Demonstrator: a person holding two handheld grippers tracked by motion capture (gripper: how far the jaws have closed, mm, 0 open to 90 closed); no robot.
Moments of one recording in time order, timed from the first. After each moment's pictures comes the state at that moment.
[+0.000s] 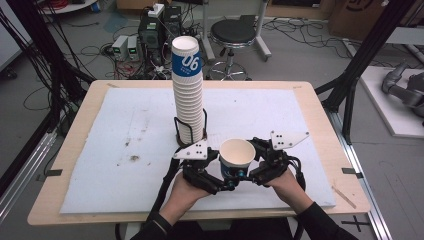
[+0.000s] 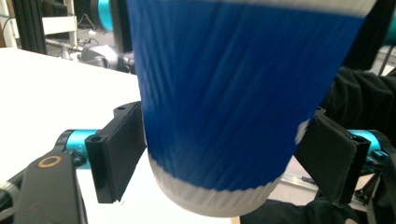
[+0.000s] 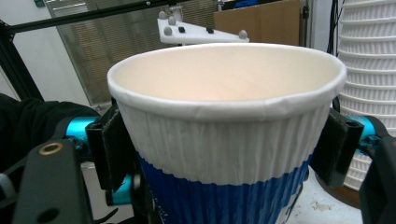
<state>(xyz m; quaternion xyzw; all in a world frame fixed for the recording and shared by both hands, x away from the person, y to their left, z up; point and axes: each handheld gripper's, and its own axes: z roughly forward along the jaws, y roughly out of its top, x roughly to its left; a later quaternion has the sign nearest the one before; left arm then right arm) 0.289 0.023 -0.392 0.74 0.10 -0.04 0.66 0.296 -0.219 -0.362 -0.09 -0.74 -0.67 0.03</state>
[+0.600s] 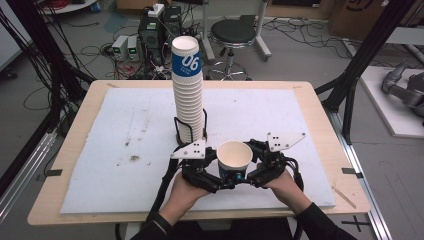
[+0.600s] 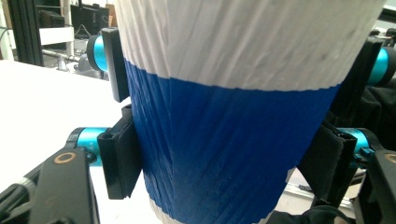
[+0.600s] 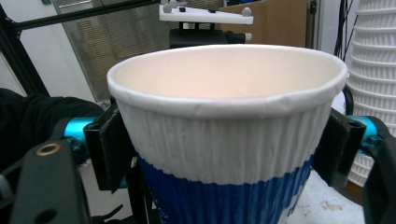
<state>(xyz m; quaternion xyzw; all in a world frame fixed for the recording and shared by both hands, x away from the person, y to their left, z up) 0.288 0.025 -0.388 0.73 0.09 -0.03 0.67 0.295 -0.214 -0.365 -0.08 -0.74 -0.66 0.04</state>
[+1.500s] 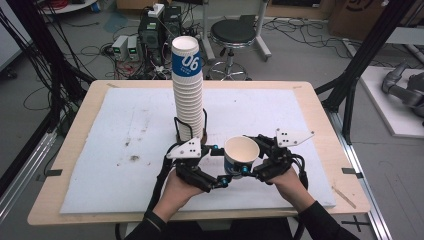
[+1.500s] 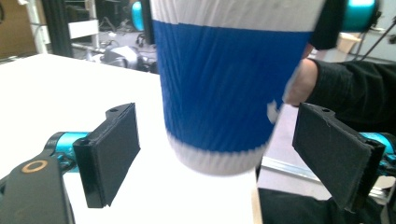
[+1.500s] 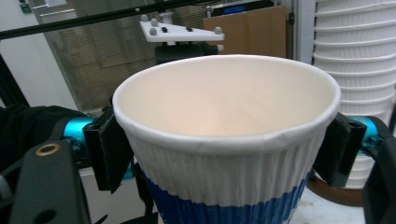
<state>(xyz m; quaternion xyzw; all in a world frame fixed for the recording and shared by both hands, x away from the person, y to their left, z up) 0.292 0.044 -0.386 0.76 0.11 0.02 0.65 0.301 -0.231 -0.362 -0.11 -0.73 -0.67 0.02</state>
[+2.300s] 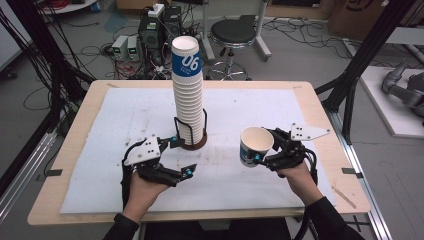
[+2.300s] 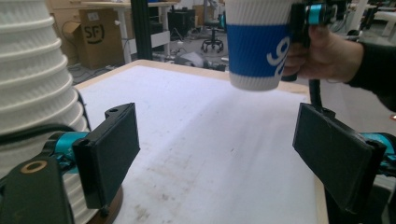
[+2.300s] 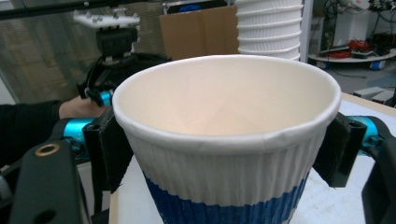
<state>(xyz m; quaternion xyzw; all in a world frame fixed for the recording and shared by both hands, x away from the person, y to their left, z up) 0.282 0.129 -0.384 0.74 0.17 0.15 0.63 0.316 -0.267 -0.365 -0.16 -0.73 -0.66 -0.05</state>
